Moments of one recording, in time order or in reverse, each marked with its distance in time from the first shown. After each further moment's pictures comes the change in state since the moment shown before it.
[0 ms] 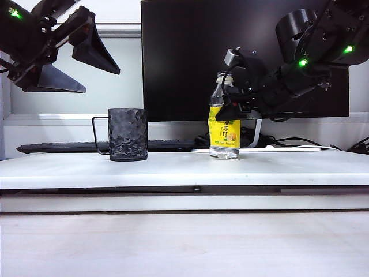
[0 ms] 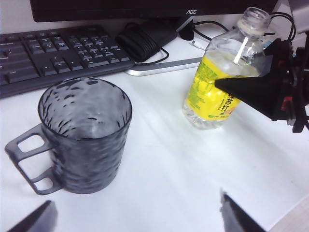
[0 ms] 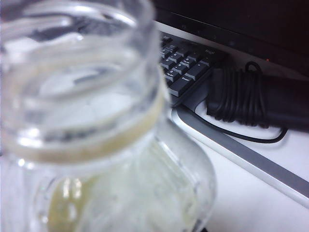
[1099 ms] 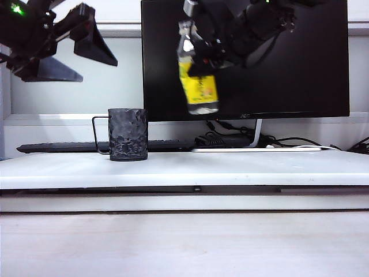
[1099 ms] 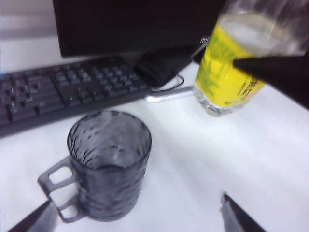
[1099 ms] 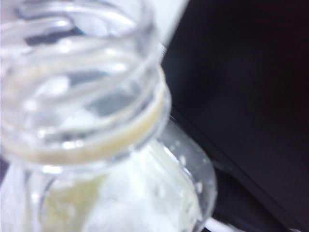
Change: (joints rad) left arm 0.000 0.000 0.000 0.089 -0.066 0.026; right arm 0.161 -0.112 0.172 -0.193 0.184 -0.308
